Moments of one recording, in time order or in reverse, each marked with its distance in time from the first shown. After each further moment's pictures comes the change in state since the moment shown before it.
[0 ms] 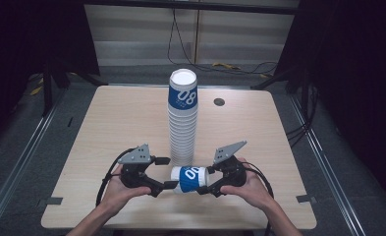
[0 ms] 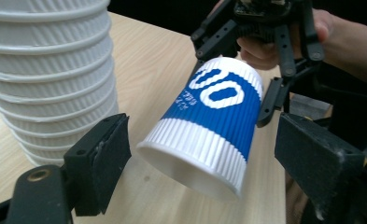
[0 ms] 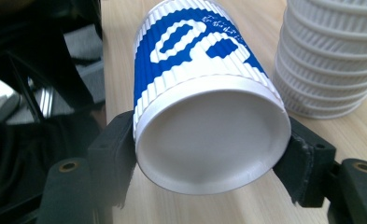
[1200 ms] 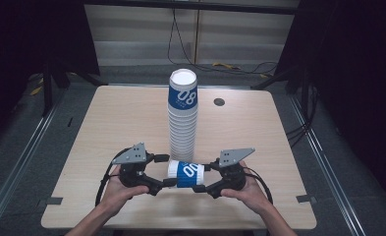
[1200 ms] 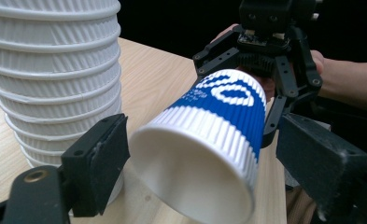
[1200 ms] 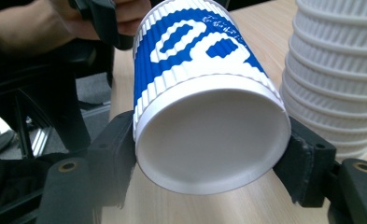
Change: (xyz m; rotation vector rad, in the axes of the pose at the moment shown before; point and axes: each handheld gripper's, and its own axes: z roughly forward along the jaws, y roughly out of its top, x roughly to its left) left arm 0.000 0.000 -0.004 -0.086 0.007 -0.020; right arm 0.004 -0.011 0.004 -0.243 0.018 -0.078
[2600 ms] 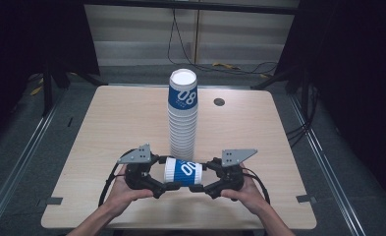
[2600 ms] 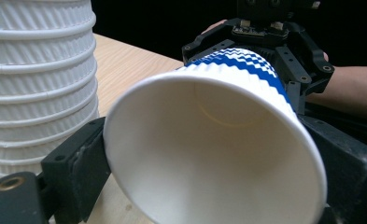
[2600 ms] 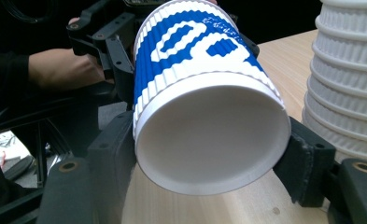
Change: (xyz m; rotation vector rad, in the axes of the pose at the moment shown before) left arm 0.000 -0.006 0.014 -0.022 -0.084 -0.020; right arm 0.004 0.002 0.002 -0.136 0.066 0.007
